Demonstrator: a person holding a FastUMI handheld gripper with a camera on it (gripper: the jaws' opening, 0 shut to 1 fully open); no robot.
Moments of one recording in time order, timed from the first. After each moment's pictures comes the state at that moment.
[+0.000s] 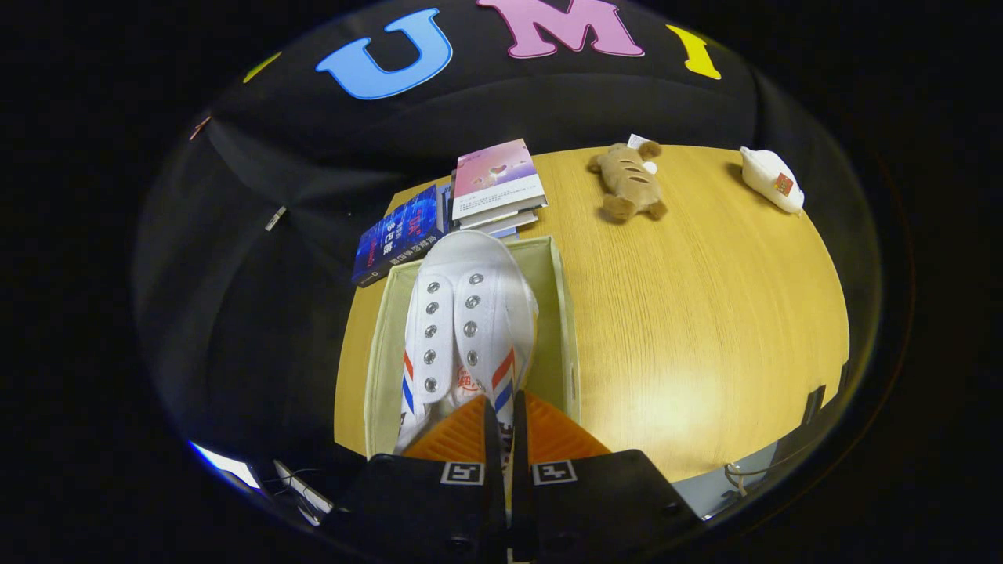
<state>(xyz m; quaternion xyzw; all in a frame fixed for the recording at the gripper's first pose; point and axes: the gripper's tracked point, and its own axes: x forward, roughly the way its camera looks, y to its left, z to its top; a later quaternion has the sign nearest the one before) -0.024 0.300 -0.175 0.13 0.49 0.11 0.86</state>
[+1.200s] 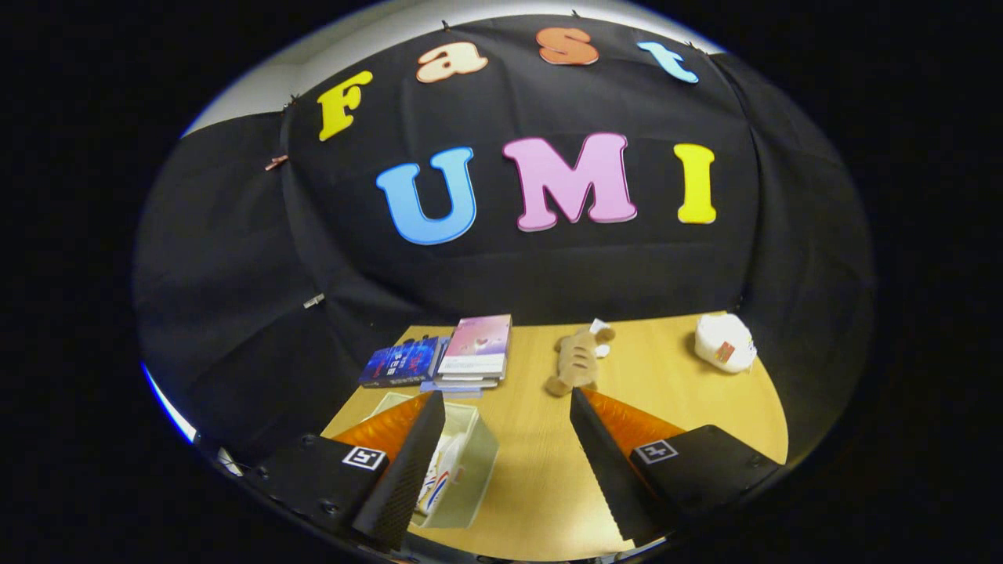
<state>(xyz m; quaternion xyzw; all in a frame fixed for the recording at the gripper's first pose) 0.022 0.127 0.020 0.07 0.17 0.15 0.97</state>
